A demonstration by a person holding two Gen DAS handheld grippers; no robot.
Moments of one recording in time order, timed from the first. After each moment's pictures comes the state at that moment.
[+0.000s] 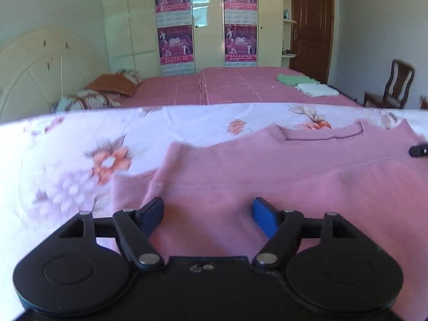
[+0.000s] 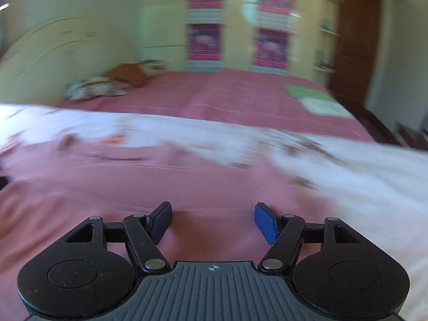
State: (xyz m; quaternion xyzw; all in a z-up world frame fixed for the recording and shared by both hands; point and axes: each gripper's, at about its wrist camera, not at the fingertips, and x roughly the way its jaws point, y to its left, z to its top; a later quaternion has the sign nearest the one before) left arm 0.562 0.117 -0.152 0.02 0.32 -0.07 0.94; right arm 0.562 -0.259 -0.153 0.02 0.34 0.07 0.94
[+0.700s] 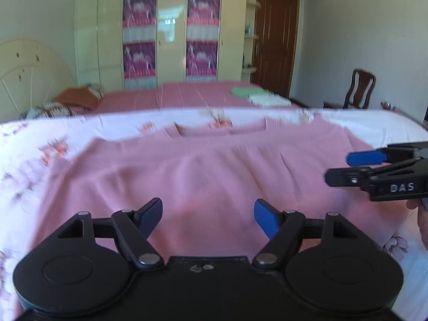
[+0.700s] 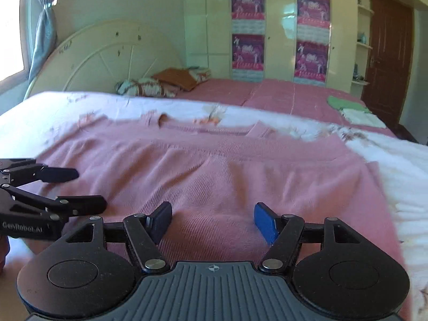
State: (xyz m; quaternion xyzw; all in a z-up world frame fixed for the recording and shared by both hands) left arm 0.484 0.033 -0.140 0.03 0.28 -0.13 0.95; right arm 0.465 -0.181 -0.137 0.00 0.30 0.18 0.94
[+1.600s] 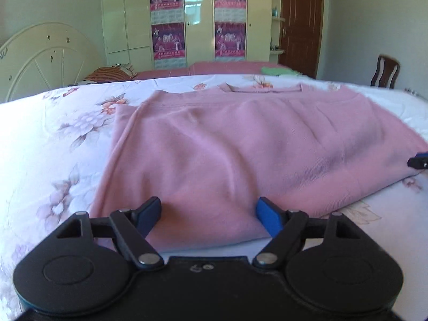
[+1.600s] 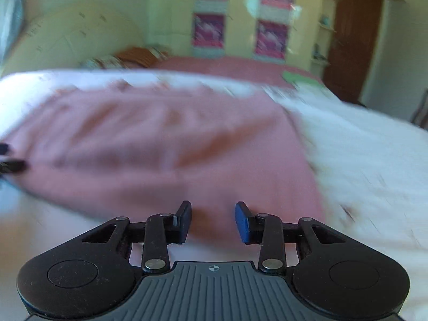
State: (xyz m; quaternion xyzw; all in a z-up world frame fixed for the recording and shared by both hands) left arm 0.426 0.087 -0.159 0.04 0.33 -0.07 0.94; right arm 0.391 -0.240 -0.153 -0.02 0.37 0.07 0.93
